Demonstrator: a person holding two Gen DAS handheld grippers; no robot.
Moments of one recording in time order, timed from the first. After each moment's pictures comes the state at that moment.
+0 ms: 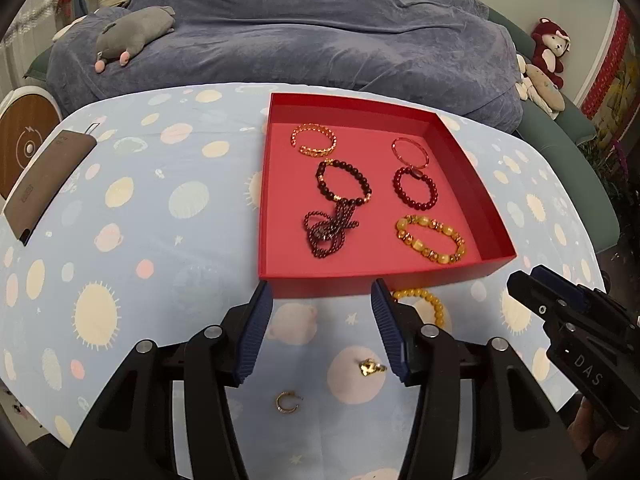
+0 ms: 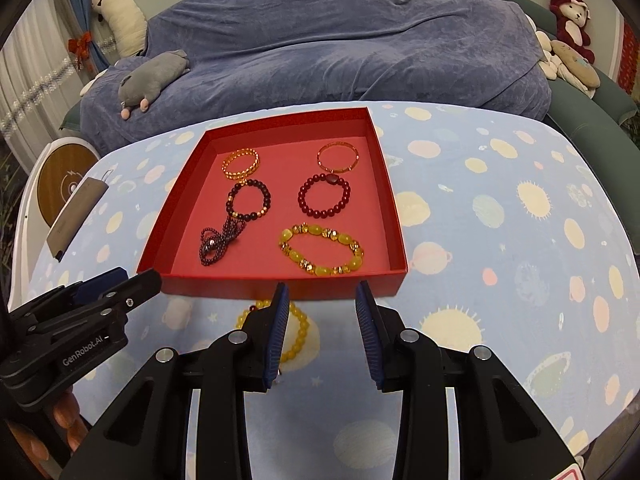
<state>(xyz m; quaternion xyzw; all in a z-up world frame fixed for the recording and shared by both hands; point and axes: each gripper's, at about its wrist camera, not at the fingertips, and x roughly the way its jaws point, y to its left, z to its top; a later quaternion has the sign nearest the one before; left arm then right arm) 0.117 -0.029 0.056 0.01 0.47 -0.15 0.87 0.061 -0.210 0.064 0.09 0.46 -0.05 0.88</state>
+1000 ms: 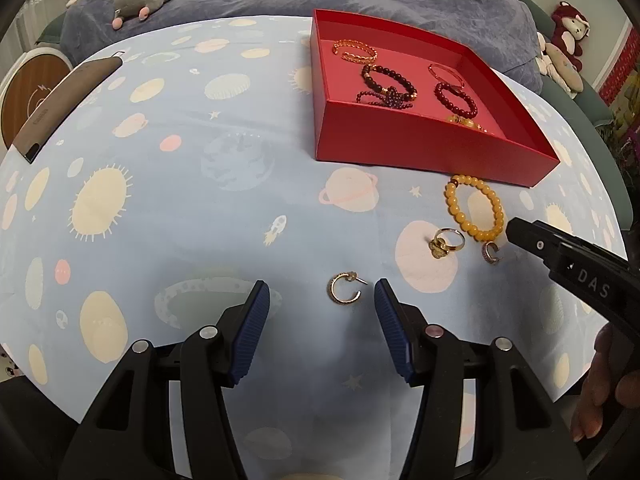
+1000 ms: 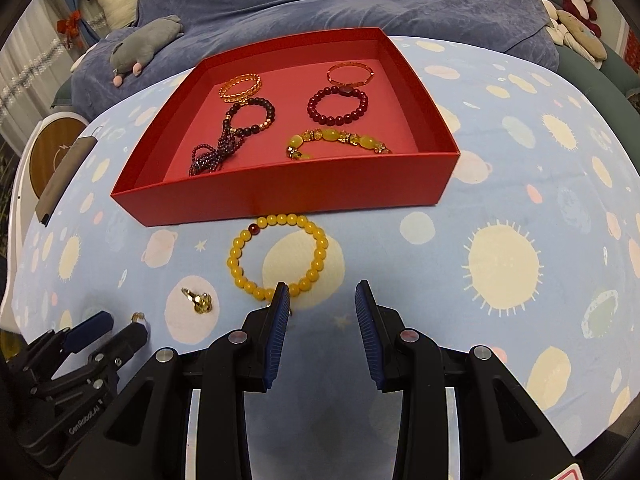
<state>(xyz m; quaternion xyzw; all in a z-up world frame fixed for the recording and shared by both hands) 0.071 0.007 -0.009 0.01 0.52 -0.13 0.84 0.067 -0.183 0.002 0.10 0.51 -0.05 0.85</state>
